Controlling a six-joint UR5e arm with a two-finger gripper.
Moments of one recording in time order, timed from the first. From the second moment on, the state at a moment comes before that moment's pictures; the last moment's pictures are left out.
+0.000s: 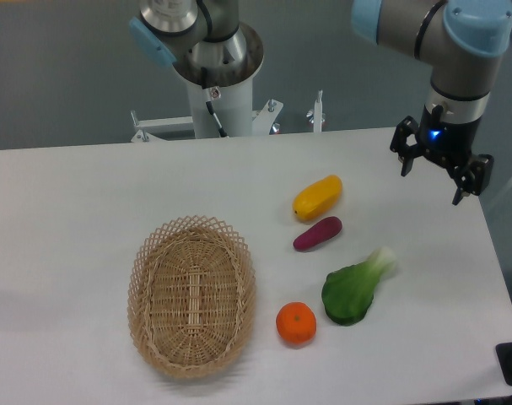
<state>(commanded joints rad) 2.80 -1.84 -1.49 -1.19 1.49 1.59</state>
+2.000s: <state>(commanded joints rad) 2.59 -1.91 -1.94 -0.82 1.56 1.26</state>
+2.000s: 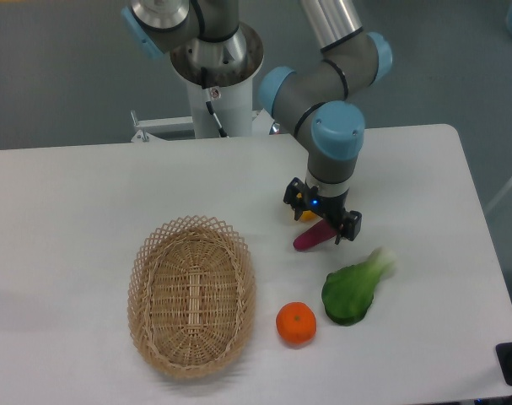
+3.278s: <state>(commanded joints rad) 2.56 -1.97 -1.94 -0.79 1.62 1.30</state>
